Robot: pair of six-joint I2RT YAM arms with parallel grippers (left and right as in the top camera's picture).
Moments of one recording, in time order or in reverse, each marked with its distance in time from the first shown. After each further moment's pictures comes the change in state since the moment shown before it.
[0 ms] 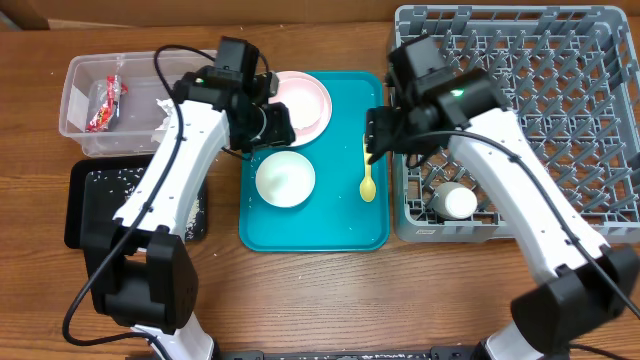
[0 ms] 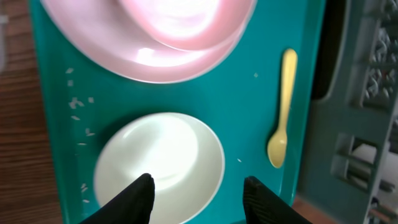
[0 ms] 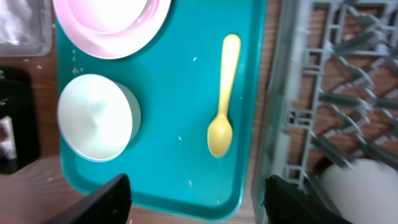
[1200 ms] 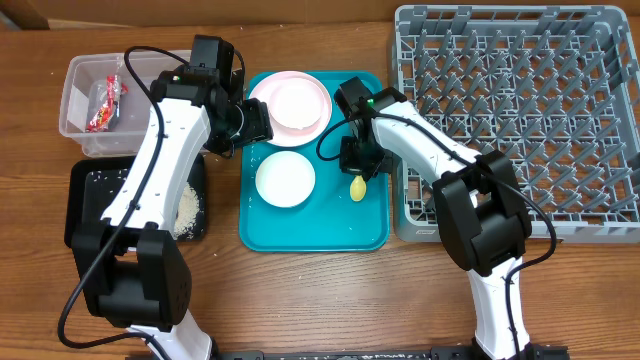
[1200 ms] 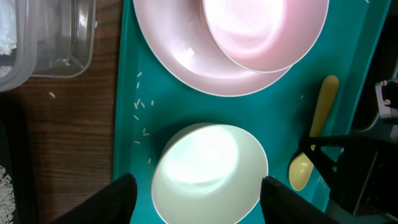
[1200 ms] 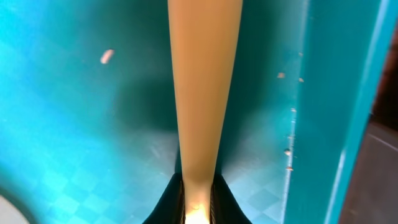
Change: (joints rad) left arm 0.068 0.000 0.000 -0.018 -0.100 -0.028; right arm 0.054 0.470 0.004 0.149 0.021 0.185
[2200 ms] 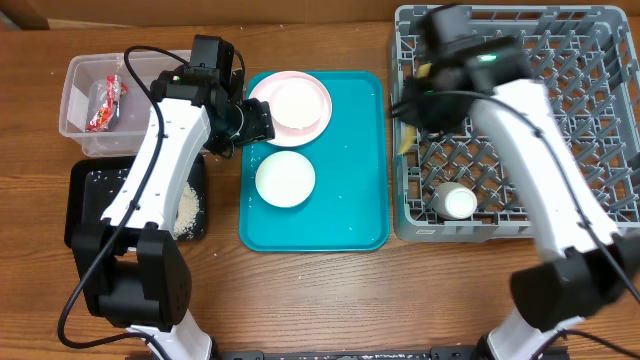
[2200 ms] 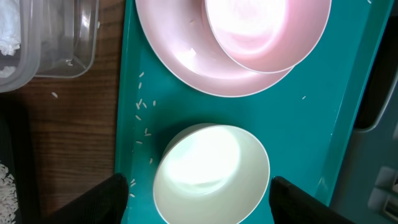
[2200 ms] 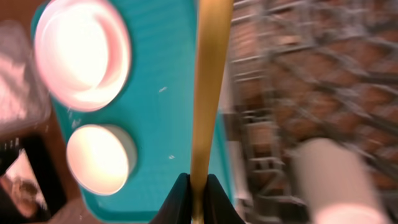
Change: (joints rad) left arm 0.000 0.000 0.000 0.000 -0.006 0.000; right arm -0.207 -0.405 0.208 -0.320 -0.016 -0.037
